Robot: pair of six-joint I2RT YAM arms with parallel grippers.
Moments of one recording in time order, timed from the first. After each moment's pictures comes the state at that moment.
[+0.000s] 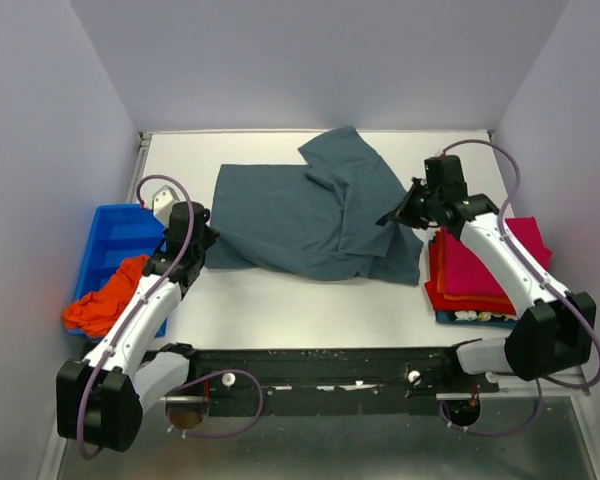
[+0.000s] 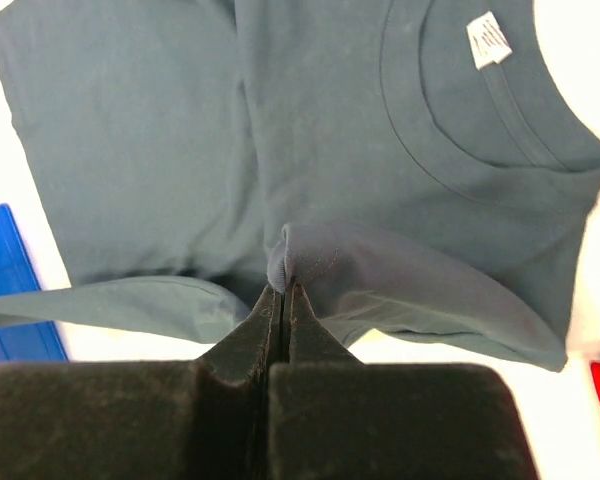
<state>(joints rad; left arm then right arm) -0.22 0.99 0.67 -0.24 -0.35 -0.79 0.24 1.31 1.10 -0.59 -0.10 0.67</state>
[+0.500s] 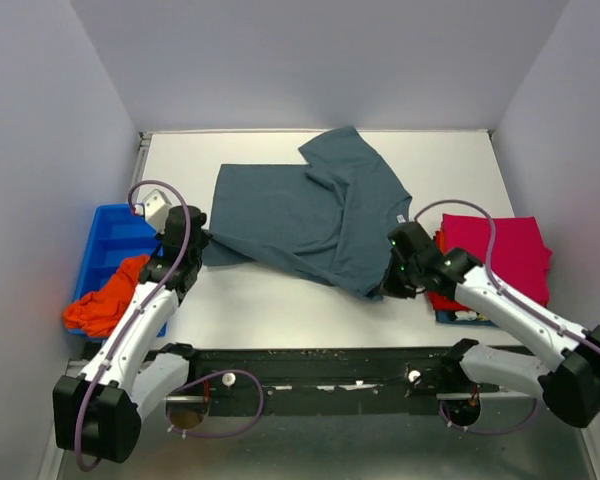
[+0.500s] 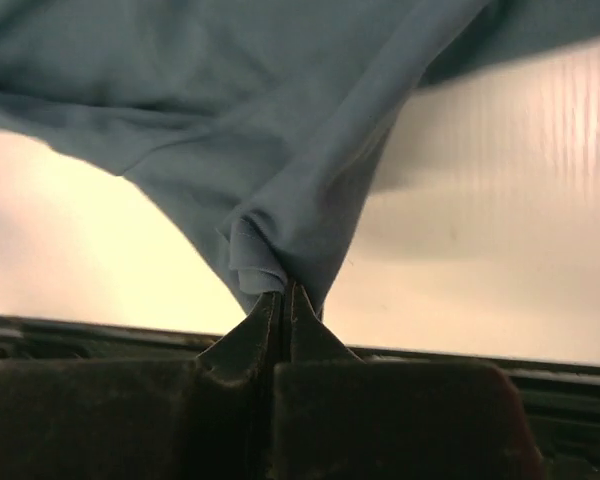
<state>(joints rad) -0.22 0.95 0.68 -0.27 -0.47 -0.78 0.61 1.16 0.85 -0.75 0.04 0.90</state>
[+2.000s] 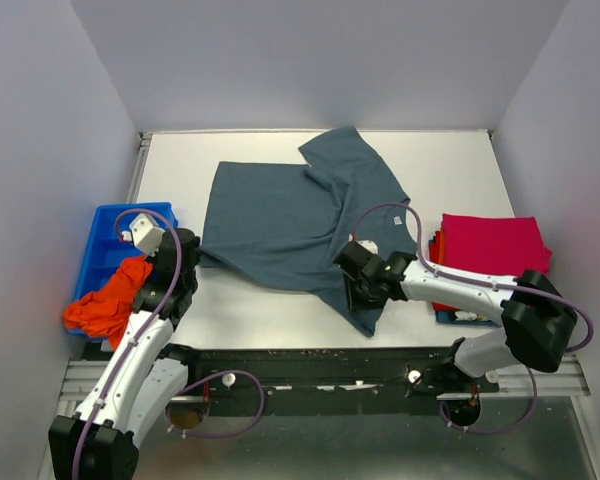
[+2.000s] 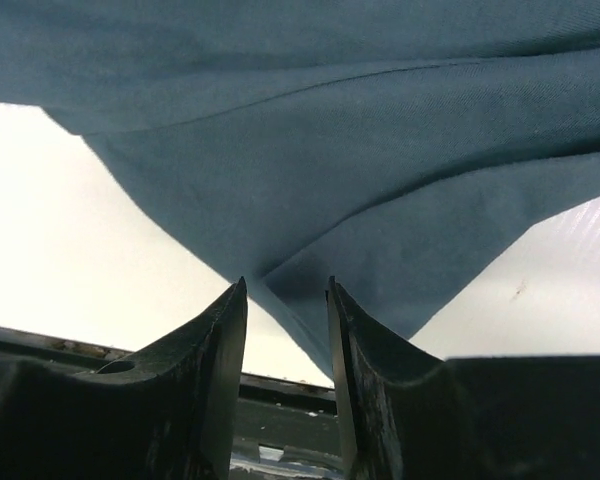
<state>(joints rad) -0.22 0.74 0.53 -0.31 -0.57 -0.84 0.92 1.42 0.84 -0.65 0.16 0.77</state>
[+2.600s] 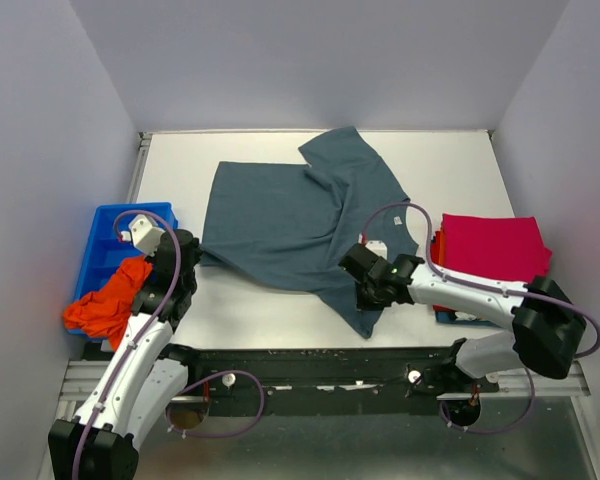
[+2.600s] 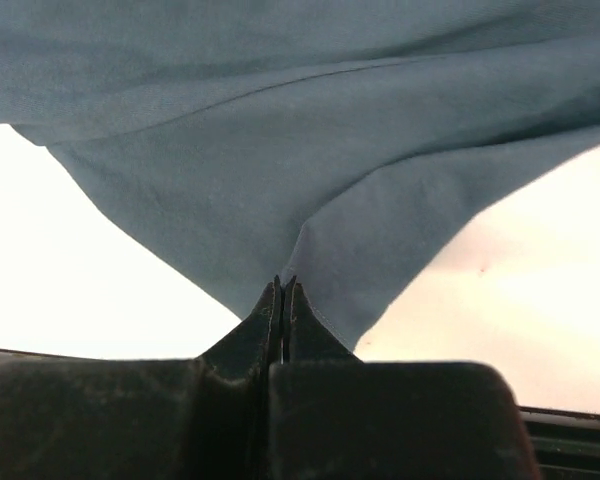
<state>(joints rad) -0.22 0.72 0.53 -0.30 -0.56 -0.81 0.92 1.40 0.82 -0.67 0.22 0.83</state>
